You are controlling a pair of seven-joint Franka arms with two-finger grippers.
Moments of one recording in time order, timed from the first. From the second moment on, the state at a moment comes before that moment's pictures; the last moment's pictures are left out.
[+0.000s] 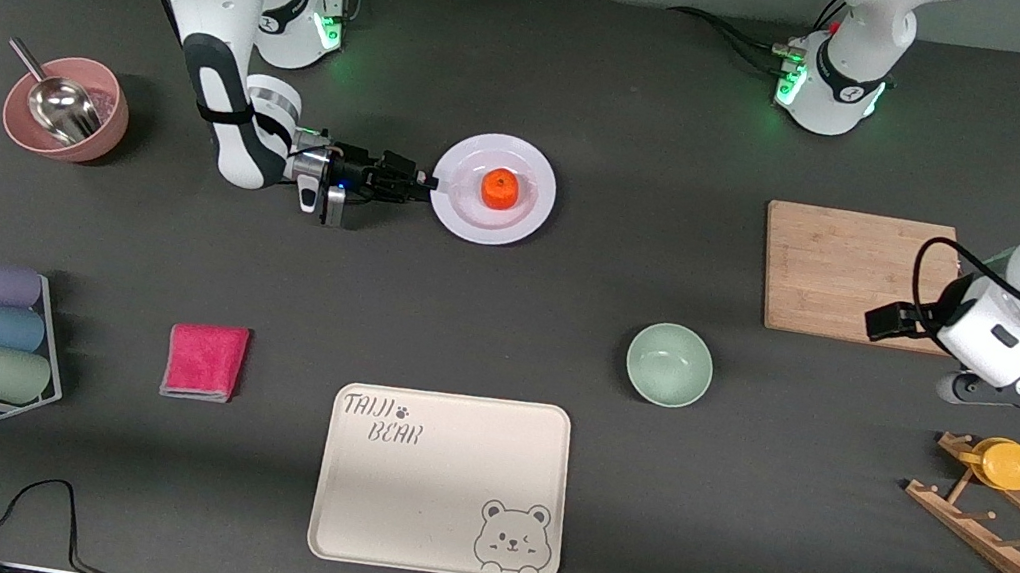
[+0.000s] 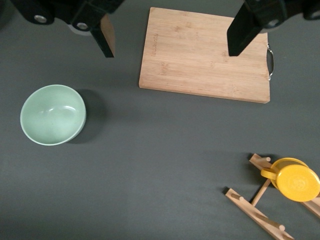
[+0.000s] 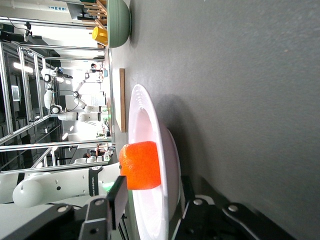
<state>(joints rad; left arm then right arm) 0.31 0.13 -0.44 -1.74 0.08 1.75 -0.26 0.57 0.47 -0.23 -2.61 1.91 1.83 -1.45</state>
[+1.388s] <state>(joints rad) 0.35 -0.04 -0.35 -1.70 -0.03 1.68 -0.05 0.51 0.33 -0.22 -2.55 1.84 1.82 -1.33</state>
